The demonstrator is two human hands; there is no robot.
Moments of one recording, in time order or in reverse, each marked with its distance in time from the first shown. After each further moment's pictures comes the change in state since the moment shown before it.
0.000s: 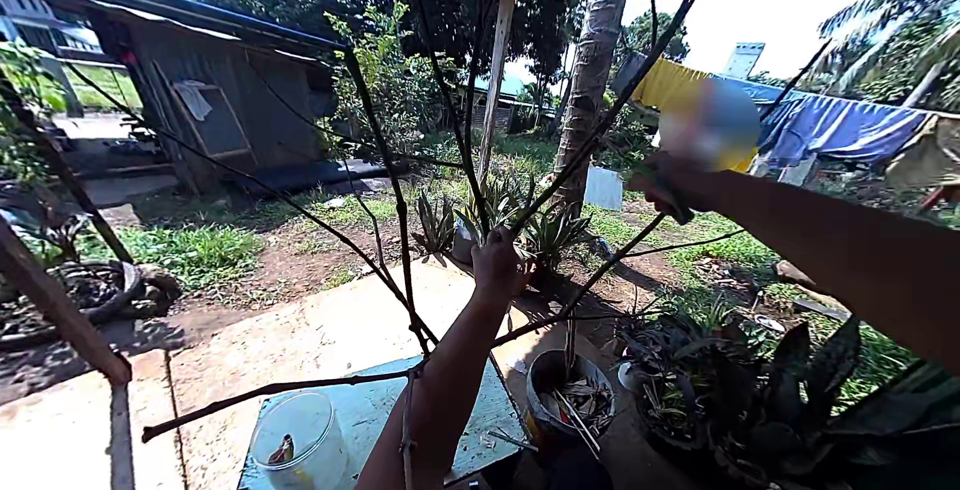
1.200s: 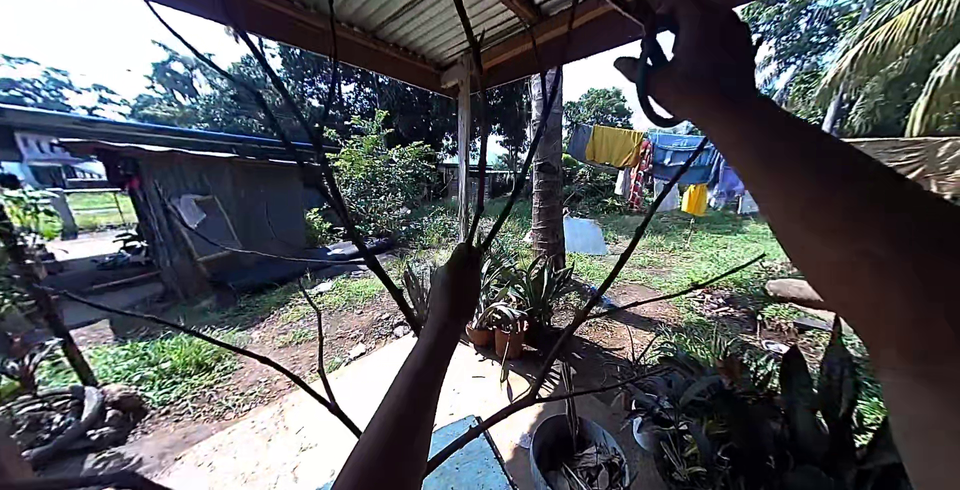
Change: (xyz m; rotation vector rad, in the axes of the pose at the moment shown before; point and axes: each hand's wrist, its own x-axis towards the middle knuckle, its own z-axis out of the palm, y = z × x) left_hand 0.007 0.028 -0.115 -0.622 0.271 0.098; right_hand -0.031 -0.040 -0.173 -0.343 0.985 -0.256
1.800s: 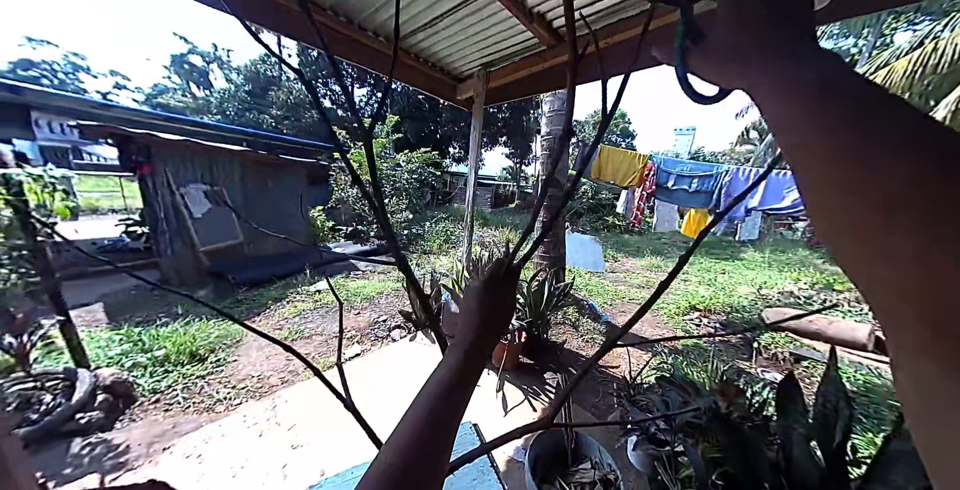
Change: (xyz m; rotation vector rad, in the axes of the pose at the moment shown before) left_hand -0.037 0.026 -0.013 -0.059 -0.084 0.063; right_hand 0.050 -0.005 -0.041 -0.182 0.005 -0.228
